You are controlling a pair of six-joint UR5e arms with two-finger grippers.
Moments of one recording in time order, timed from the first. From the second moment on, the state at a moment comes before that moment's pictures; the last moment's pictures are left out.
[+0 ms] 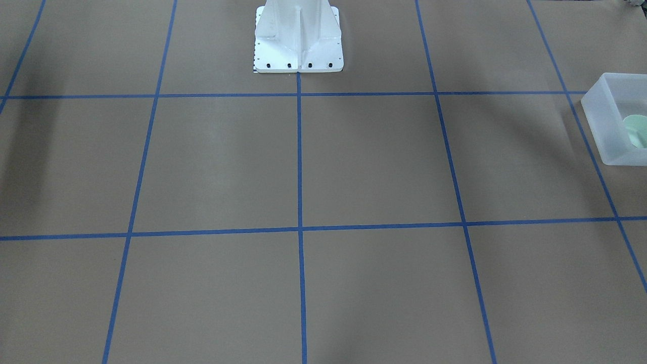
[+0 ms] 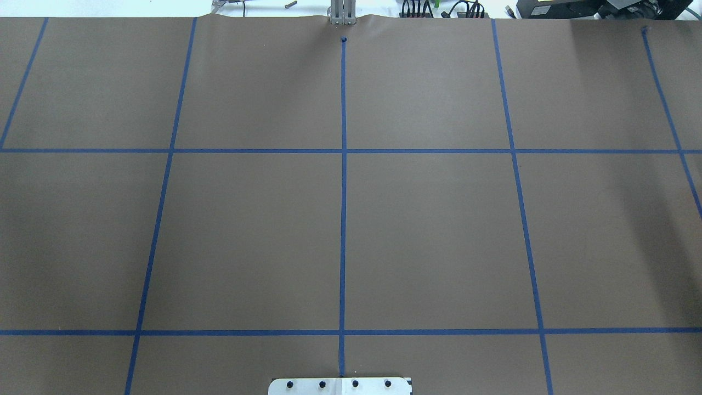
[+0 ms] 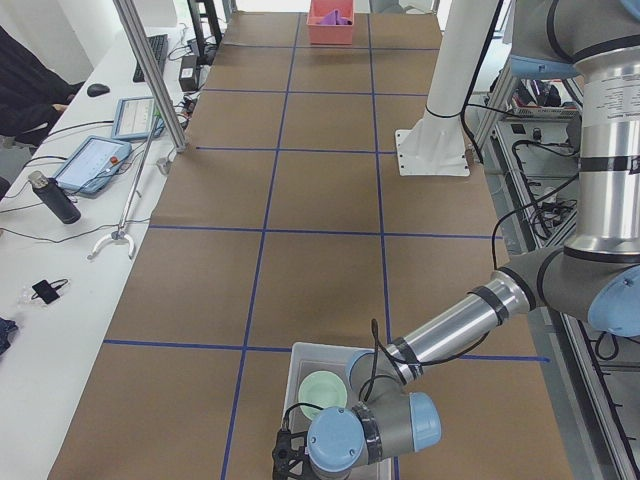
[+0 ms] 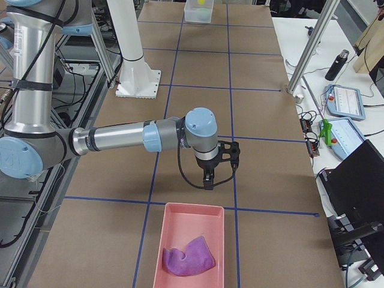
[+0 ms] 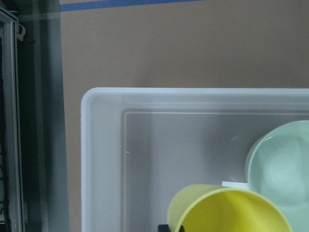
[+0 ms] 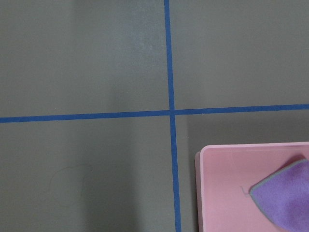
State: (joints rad) left arm -1.81 -1.49 -1.12 -1.93 -2.25 0.28; right arm 1.60 -1.71 1.89 -1.54 2.32 0.18
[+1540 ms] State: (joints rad) left arm -1.73 -1.54 -1.62 -1.84 -2.37 -0.10; right arm 1.60 -1.77 1.87 -1.54 2.32 0.21
